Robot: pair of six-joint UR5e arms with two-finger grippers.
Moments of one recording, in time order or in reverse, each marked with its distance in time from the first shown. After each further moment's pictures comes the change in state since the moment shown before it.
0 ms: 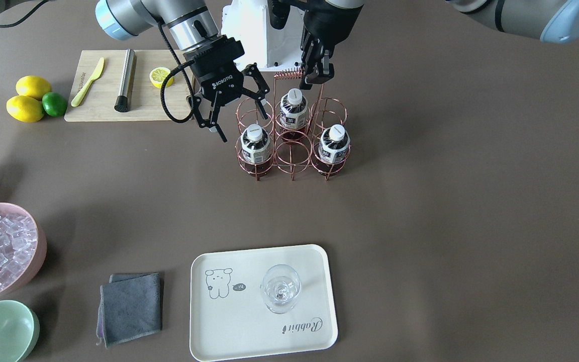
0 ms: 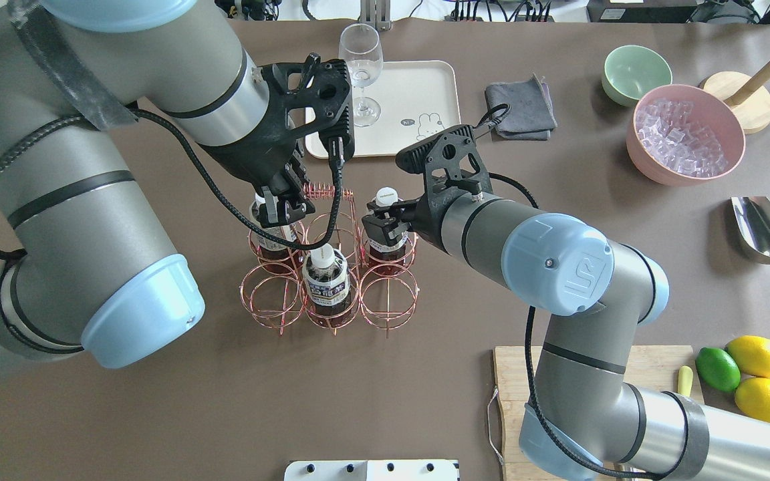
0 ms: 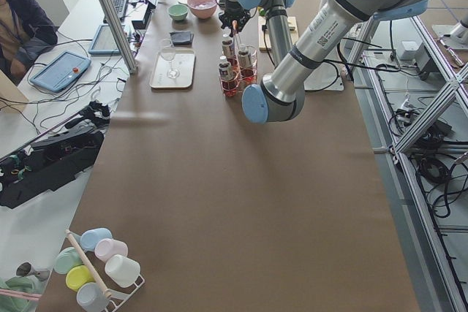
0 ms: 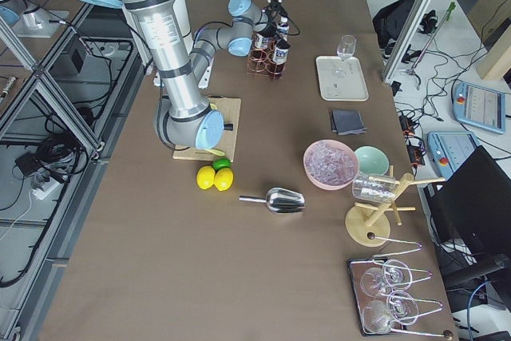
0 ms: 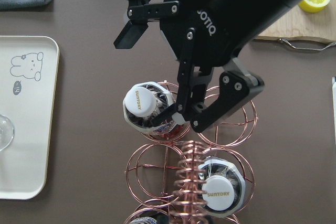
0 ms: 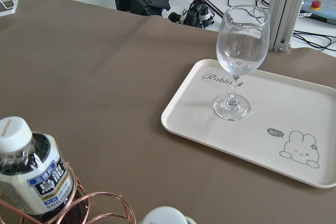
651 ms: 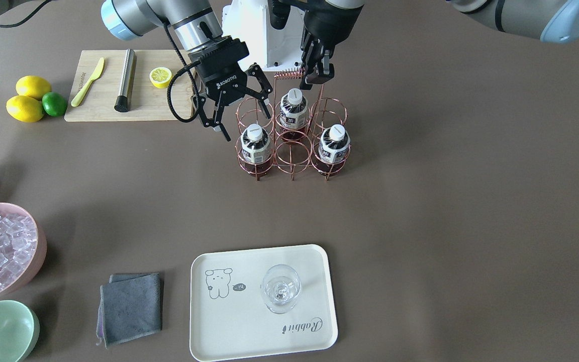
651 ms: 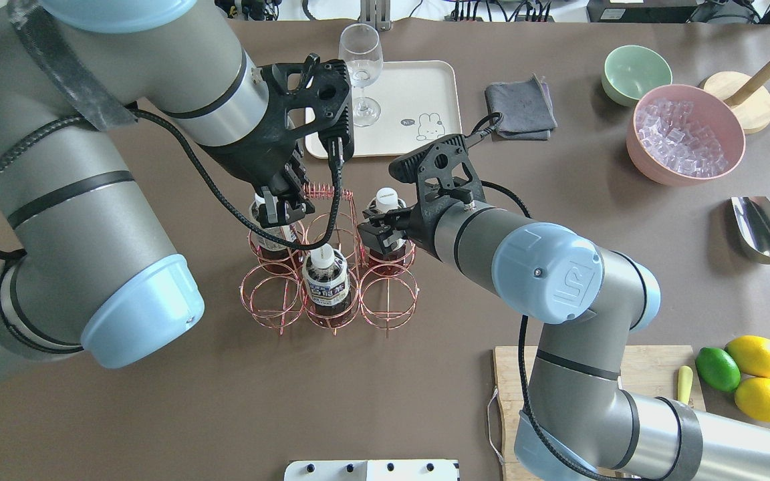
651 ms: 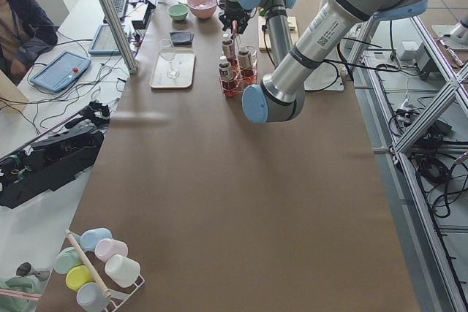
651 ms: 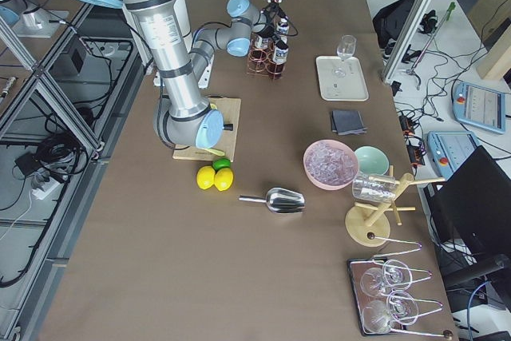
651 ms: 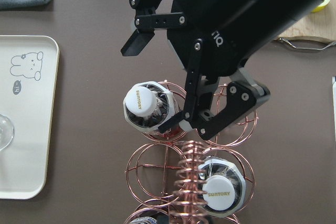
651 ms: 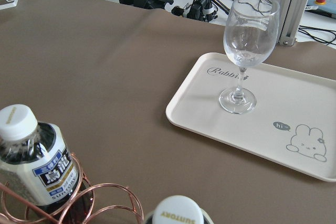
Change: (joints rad) left arm 0.000 0.001 -0.001 -0.001 0.000 0.000; right arm -0.017 0.005 -0.011 -0.002 -0.012 0.000
